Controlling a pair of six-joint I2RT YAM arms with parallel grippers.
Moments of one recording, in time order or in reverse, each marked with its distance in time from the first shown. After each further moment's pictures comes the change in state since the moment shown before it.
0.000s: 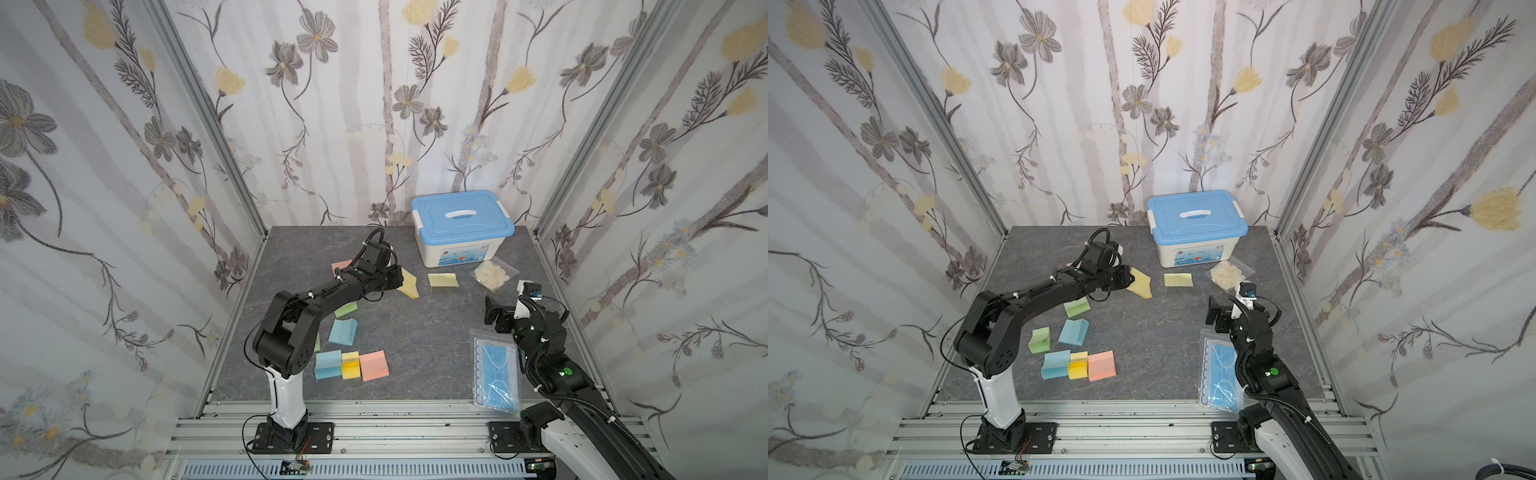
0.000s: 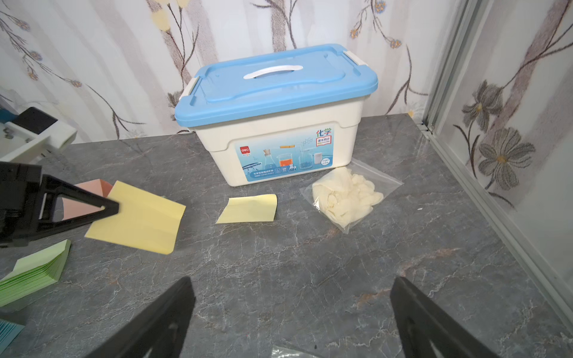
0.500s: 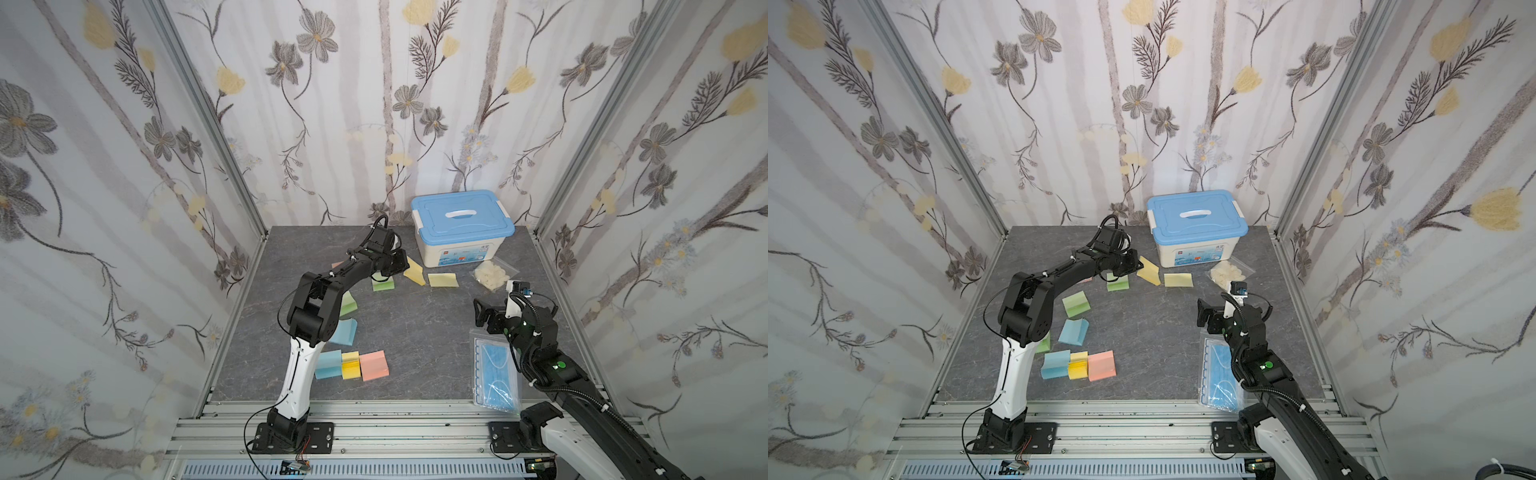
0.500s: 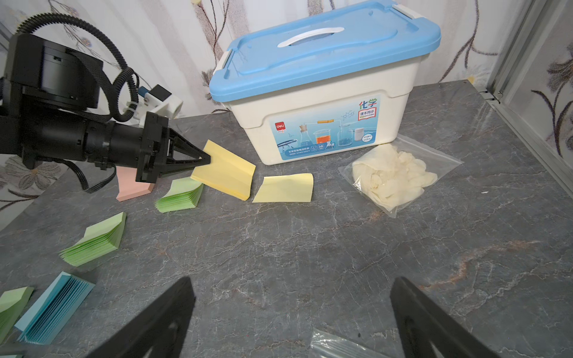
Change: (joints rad) left arm 0.049 0.351 0.449 -0.154 0.105 -0.061; right arm 0.018 0.066 0.011 0.015 -0.126 0.058
